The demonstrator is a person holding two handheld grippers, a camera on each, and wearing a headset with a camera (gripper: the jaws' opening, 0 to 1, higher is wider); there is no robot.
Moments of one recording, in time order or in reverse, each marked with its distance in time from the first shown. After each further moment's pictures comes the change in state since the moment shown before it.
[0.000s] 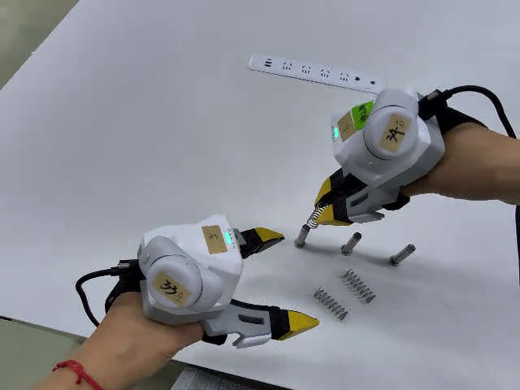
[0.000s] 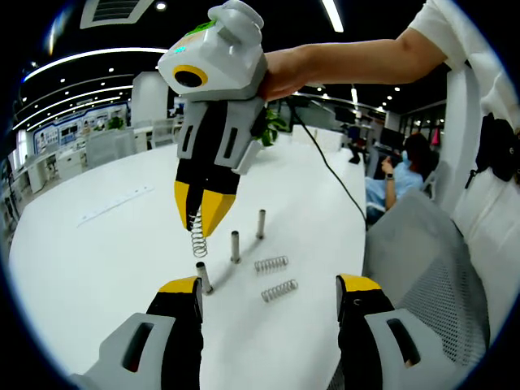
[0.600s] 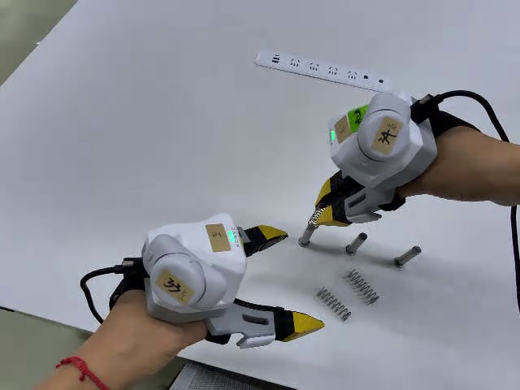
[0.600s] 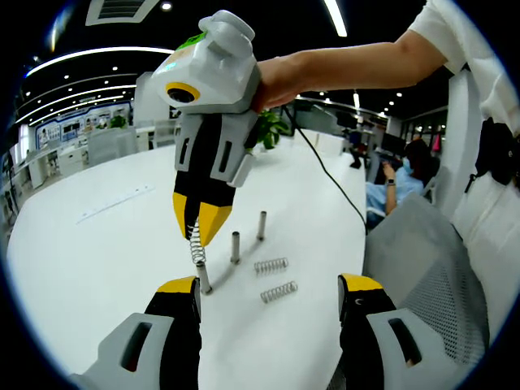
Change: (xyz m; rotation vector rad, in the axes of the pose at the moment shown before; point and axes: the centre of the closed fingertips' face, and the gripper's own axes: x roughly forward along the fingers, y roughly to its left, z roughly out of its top) left arm 0.000 0.001 0.000 -0.024 -0.019 0.000; right arm 0.014 -0.003 -0.004 0.006 0.023 0.023
